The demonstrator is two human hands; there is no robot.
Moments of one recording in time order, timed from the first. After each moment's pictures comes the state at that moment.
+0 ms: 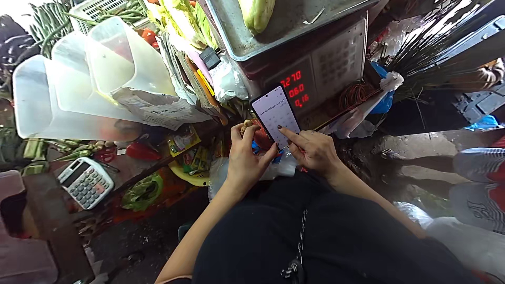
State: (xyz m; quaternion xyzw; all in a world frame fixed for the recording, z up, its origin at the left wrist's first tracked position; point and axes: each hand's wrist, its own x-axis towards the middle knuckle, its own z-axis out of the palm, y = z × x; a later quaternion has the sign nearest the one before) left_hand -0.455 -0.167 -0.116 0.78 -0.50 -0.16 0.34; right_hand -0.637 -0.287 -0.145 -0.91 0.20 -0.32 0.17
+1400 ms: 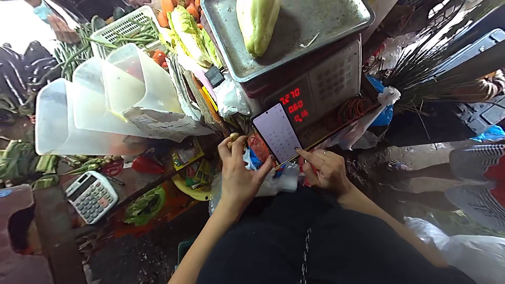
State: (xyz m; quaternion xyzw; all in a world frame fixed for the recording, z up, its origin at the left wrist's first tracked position) left_hand -0.450 -0.161 -0.106 0.80 -0.47 -0.09 0.37; right_hand -0.661 -0.287 -0.164 -0.88 0.23 -0.38 0.15
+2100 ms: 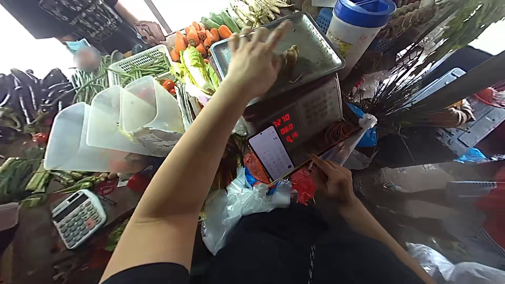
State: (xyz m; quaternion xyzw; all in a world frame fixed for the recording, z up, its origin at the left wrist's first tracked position) left_hand -0.394 -0.383 0.051 0.71 -0.69 0.02 0.13; right_hand -0.685 -0.308 -0.144 -0.85 0.30 -0.40 0.13
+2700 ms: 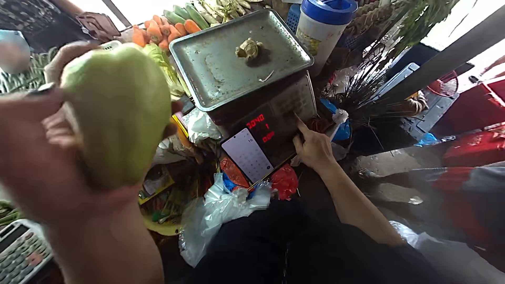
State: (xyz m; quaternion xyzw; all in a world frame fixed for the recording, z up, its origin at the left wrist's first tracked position) left_hand -0.349 -0.199 0.034 0.41 -0.36 -0.41 0.73; right_hand -0.670 -0.371 -0.114 -0.86 0.45 -0.22 0.11
